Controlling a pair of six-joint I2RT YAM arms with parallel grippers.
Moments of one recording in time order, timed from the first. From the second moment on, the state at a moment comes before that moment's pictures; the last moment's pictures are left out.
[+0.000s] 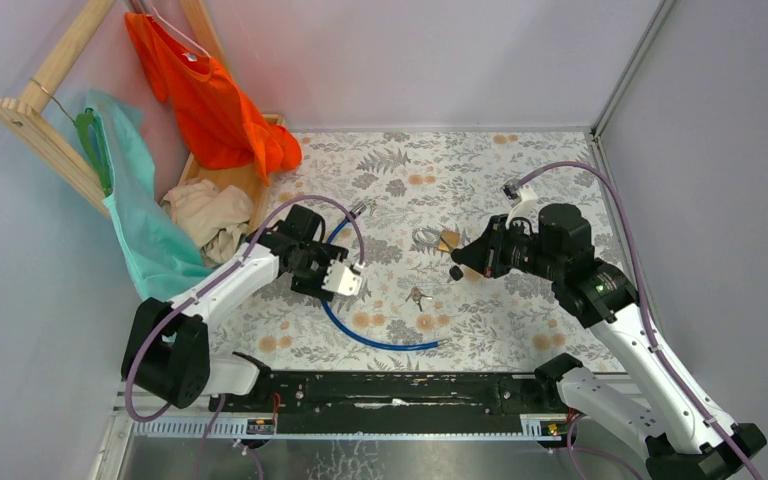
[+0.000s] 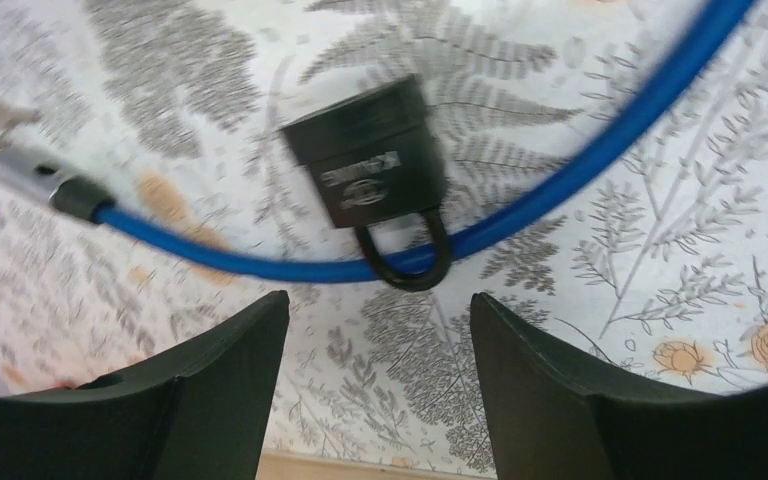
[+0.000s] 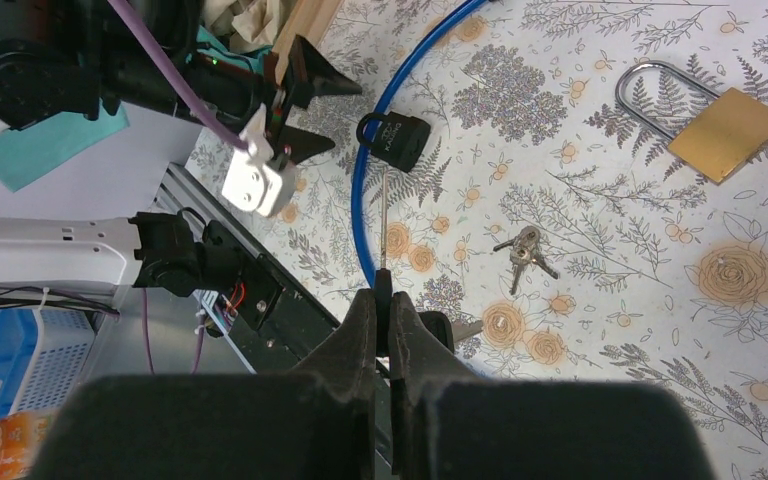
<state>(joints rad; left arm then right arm) -0.40 1.33 0.87 -0.72 0.33 1.44 0.48 0.82 0.93 -0.54 -0.41 0.48</state>
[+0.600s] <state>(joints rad) -0.40 1.42 0.76 -0.73 0.30 1.89 0.48 0.82 0.93 -0.54 -0.40 0.48</state>
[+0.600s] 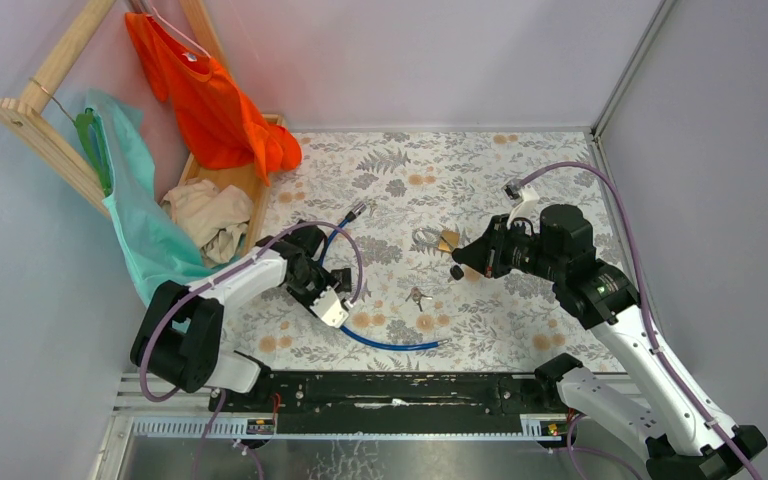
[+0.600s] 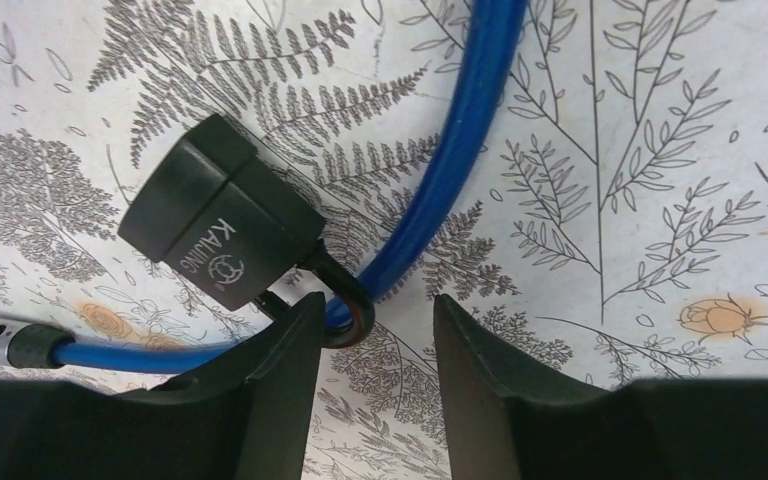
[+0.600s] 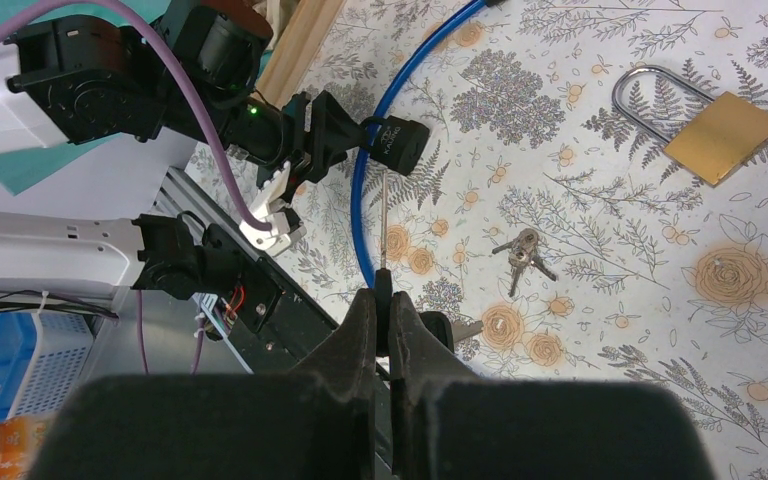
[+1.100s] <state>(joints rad) -0.39 1.43 0.71 -0.64 0.25 1.92 0.48 0.81 0.93 -0.54 -0.40 0.48</state>
